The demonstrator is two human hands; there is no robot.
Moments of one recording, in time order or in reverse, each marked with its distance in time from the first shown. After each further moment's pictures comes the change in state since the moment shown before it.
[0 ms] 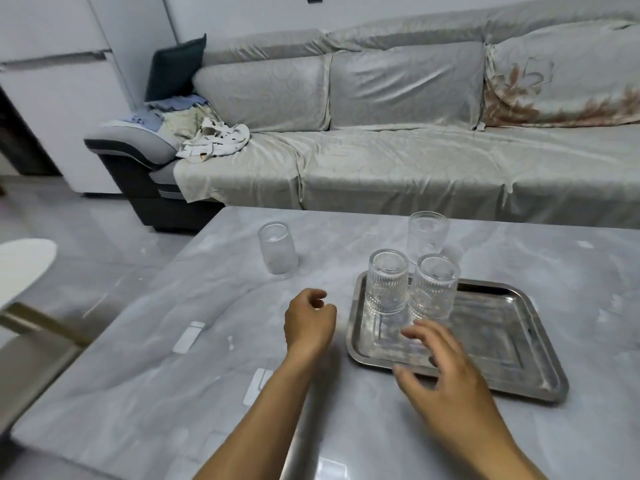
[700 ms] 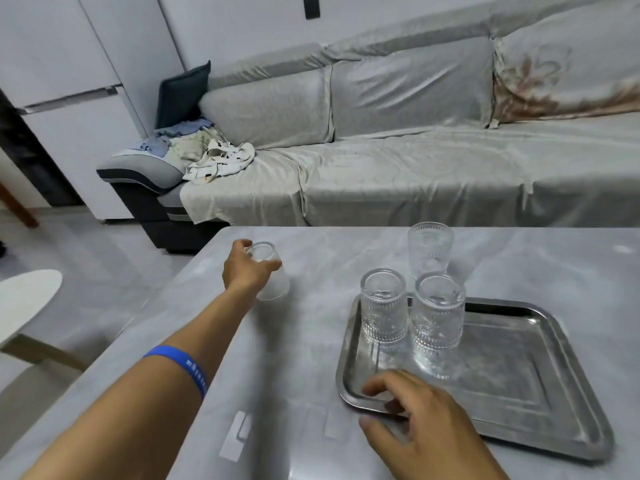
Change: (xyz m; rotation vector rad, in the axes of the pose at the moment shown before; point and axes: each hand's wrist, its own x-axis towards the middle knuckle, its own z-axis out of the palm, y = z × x) left_hand 0.159 0.044 -0.043 0.140 0.290 0.102; right_hand 0.025 -0.016 -0.008 0.044 -0.310 -0.002
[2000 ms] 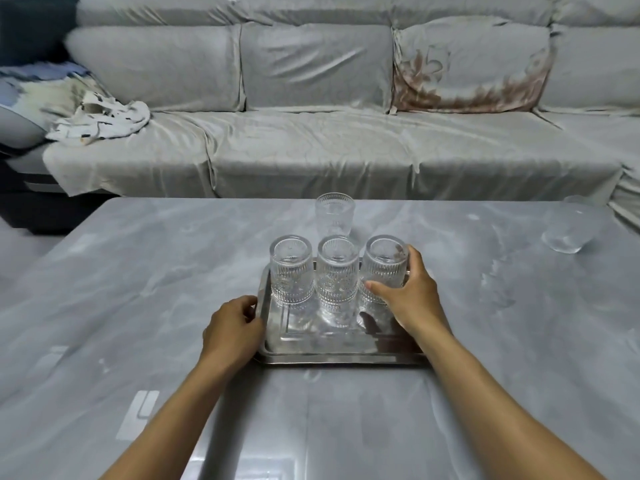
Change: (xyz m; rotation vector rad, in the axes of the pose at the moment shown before) left_hand -0.185 -0.016 0.027 0.173 -0.498 0.161; right_hand 0.058 0.127 -0.068 0.126 0.589 0.323
